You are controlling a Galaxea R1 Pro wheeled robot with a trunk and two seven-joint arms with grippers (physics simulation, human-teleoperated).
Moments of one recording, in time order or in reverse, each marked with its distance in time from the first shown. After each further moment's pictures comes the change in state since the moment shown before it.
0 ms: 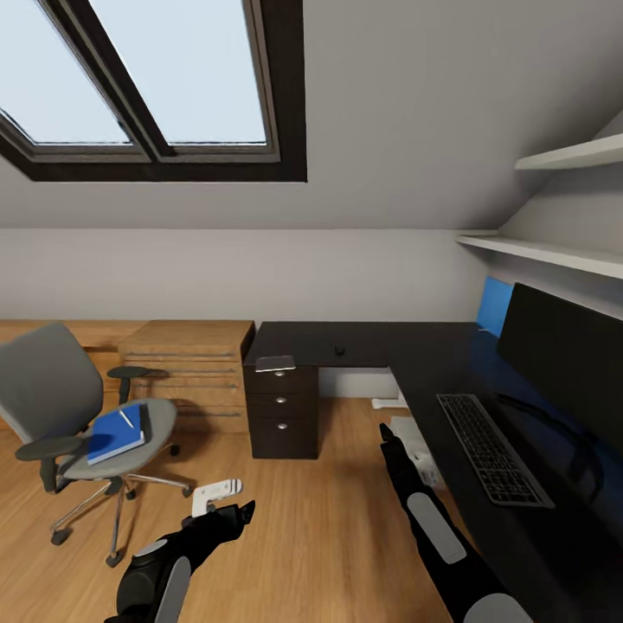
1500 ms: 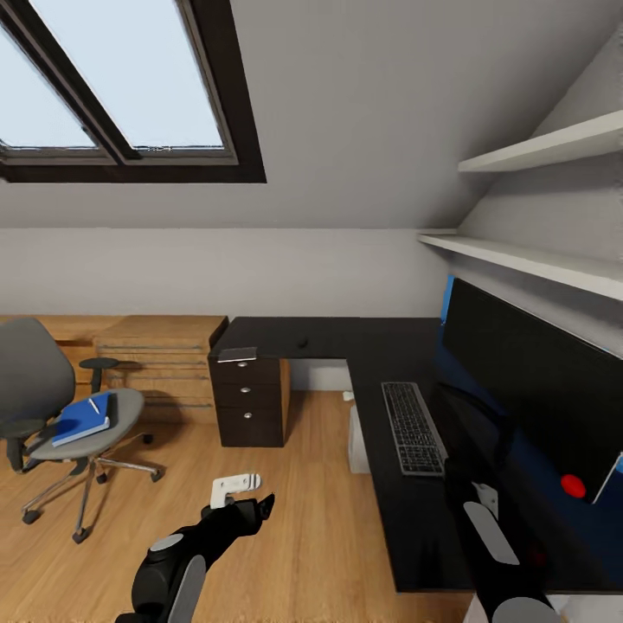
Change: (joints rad) left arm 0.000 -0.001 -0.101 -0.049 0.010 0.012 -0.003; right arm 0.000 -0.028 -0.417 0.058 -0.084 0.006 -0.063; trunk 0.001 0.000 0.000
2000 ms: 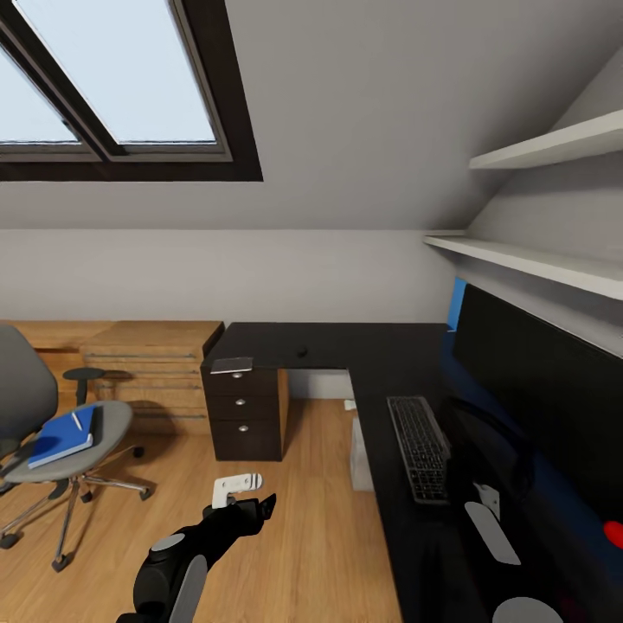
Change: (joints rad) left arm 0.000 -0.002 -0.006 -0.002 0.001 0.000 -0.002; right arm -0.001 0.000 -0.011 0.001 -0.001 -0.001 -0.003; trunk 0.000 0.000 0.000
